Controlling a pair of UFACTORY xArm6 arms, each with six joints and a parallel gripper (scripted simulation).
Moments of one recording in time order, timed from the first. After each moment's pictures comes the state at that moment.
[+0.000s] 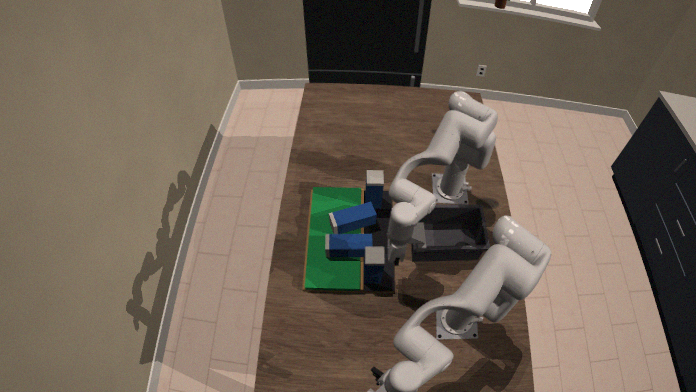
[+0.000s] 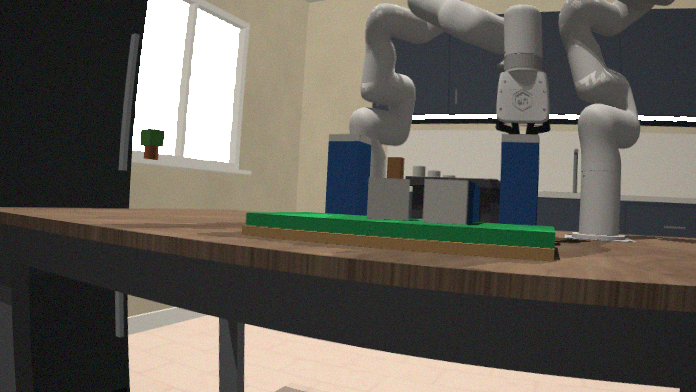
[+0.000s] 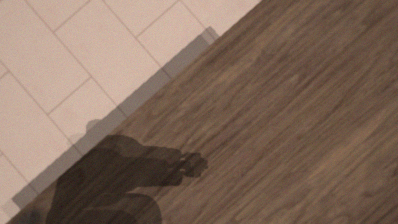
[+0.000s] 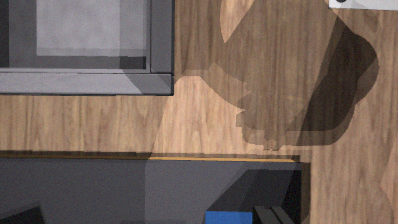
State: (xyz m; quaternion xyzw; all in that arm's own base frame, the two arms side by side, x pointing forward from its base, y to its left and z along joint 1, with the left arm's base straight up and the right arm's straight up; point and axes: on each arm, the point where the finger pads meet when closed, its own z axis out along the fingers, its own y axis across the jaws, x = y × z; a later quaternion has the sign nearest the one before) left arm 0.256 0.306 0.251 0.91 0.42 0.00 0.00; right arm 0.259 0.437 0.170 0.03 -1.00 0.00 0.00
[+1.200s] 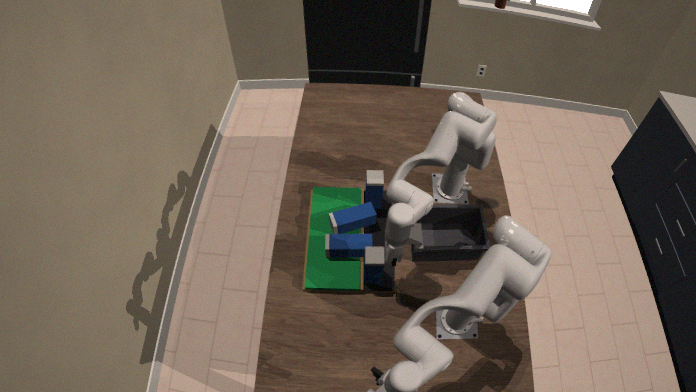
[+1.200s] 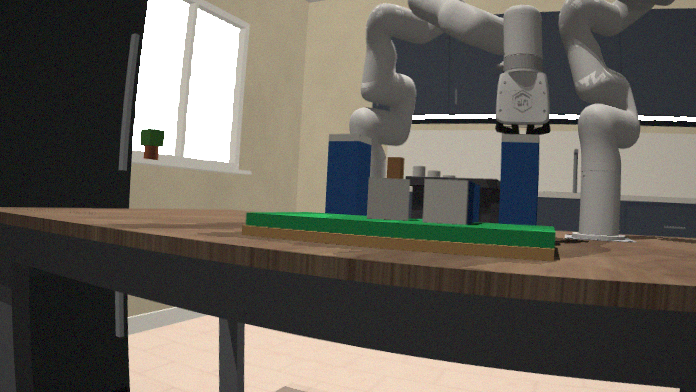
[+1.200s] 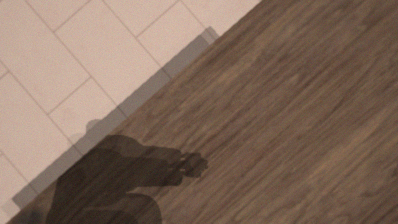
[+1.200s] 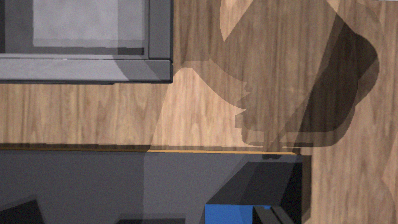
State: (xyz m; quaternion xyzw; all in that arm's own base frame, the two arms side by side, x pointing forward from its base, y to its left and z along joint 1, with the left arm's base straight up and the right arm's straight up) left arm 0.256 0.306 0.251 0.91 0.42 0.00 0.00; right arm 0.267 0.438 0.166 0.03 -1.00 0.00 0.00
